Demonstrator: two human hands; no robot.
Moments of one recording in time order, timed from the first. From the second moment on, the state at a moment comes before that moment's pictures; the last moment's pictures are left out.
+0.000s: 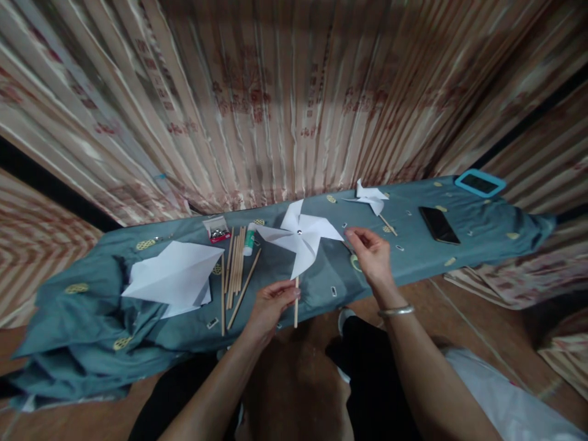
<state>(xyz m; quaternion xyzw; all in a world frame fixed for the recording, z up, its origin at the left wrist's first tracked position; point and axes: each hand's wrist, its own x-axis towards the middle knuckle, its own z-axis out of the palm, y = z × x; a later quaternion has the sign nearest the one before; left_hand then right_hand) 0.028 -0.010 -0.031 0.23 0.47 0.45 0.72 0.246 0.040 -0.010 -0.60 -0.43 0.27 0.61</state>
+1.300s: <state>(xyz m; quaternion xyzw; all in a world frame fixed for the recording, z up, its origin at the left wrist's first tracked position) 0.028 -0.003 -0.035 0.22 0.48 0.49 0.69 0.207 0.025 -0.008 -0.56 -0.43 0.49 0.52</state>
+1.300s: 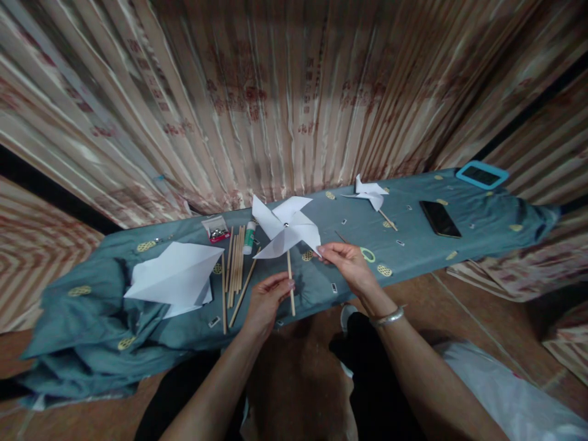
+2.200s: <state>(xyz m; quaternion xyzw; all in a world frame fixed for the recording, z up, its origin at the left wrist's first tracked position) 0.029 -0.005 -0.035 0.22 0.47 0.49 0.70 0.186 0.013 -0.005 -0.51 -0.47 0.56 0.45</state>
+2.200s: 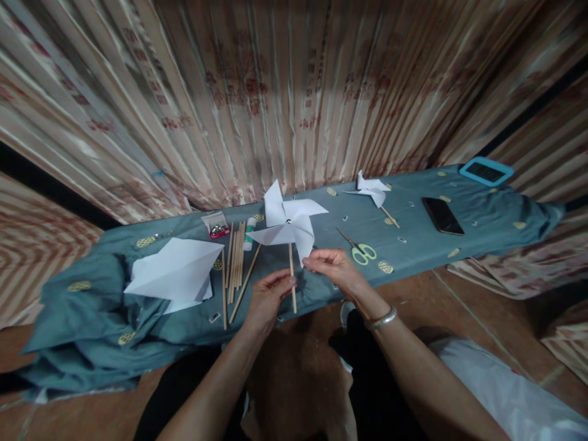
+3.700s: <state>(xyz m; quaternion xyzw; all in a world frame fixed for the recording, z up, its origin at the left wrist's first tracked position) 0.032 -0.009 -0.041 0.27 0.47 0.47 0.70 0.192 0.015 -0.010 -0.51 -0.58 0.51 0.39</state>
